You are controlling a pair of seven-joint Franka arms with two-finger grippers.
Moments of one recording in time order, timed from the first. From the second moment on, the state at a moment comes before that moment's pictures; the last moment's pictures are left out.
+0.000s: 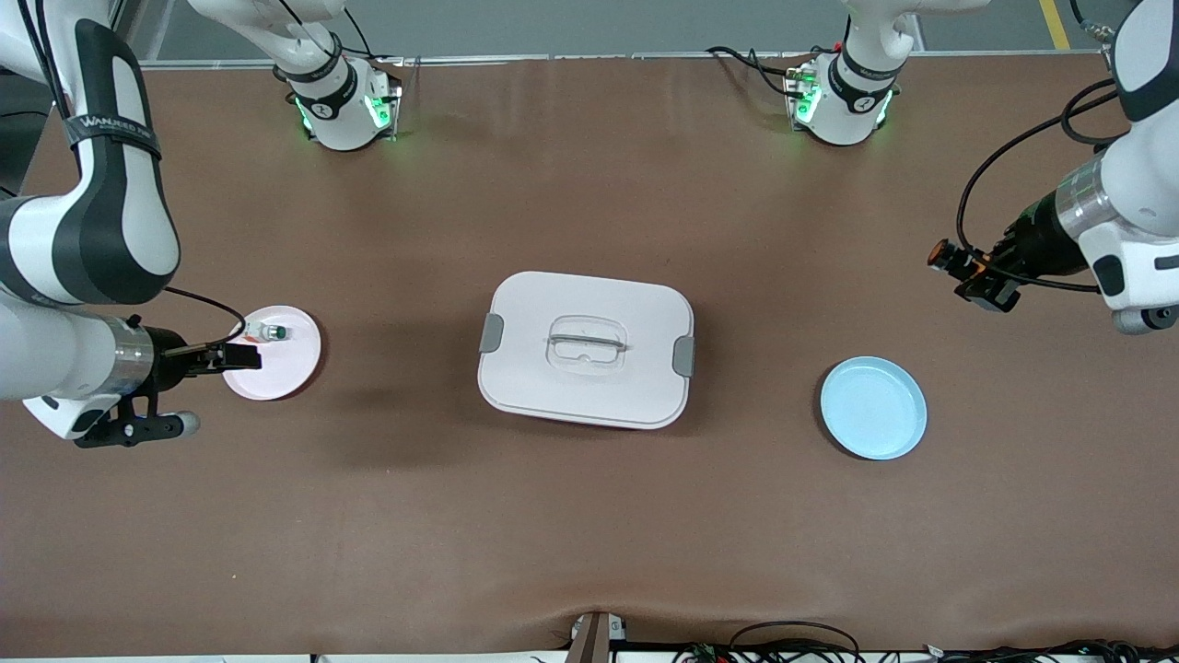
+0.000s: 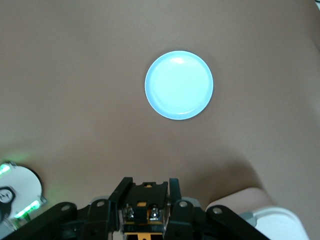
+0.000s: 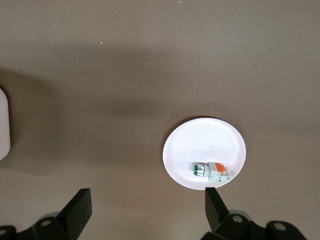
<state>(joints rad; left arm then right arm) -0.07 0.20 -0.08 -1.39 0.00 1.49 -1.15 -0.02 0.46 0.06 -1.33 0.01 1.56 -0.08</state>
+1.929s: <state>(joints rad) 0.04 0.31 -0.08 -2.02 0.01 2.39 -1.39 0.00 0.33 0.07 -1.31 0.00 1.36 -0.06</state>
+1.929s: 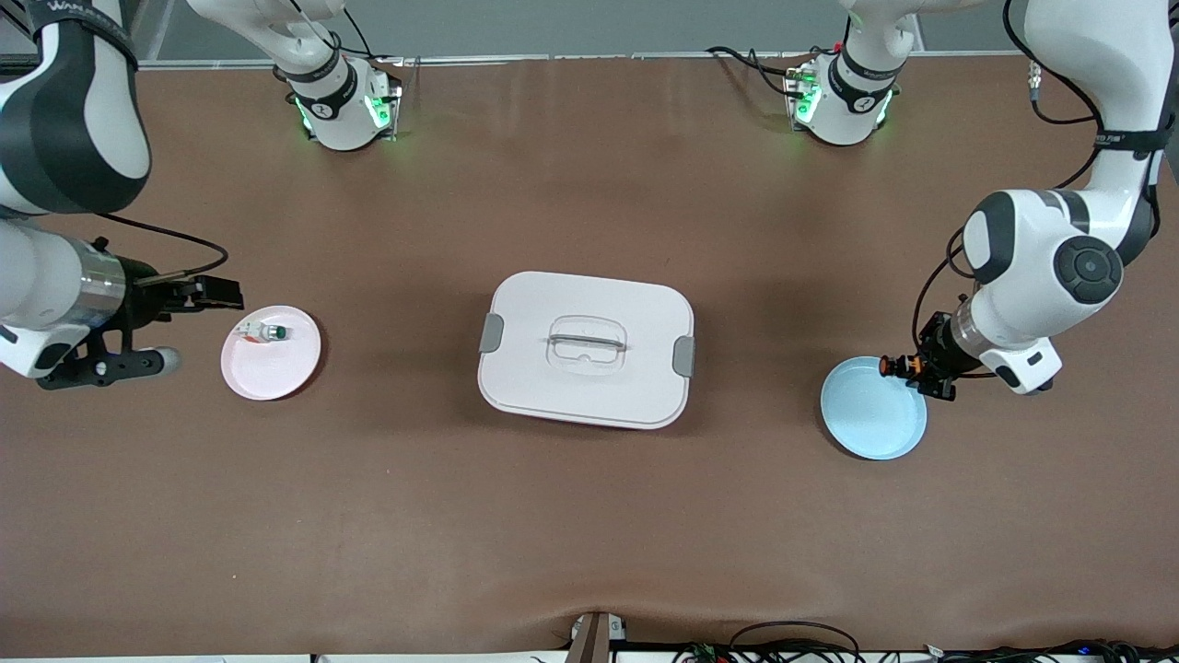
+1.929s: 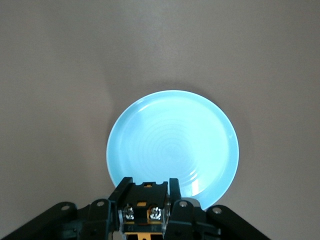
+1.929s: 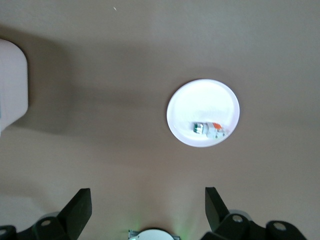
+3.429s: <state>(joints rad) 0.04 0.57 -0.07 -1.97 0.06 2.57 -1.40 -0.02 0.27 0.07 -1.30 0.00 1.34 0.00</state>
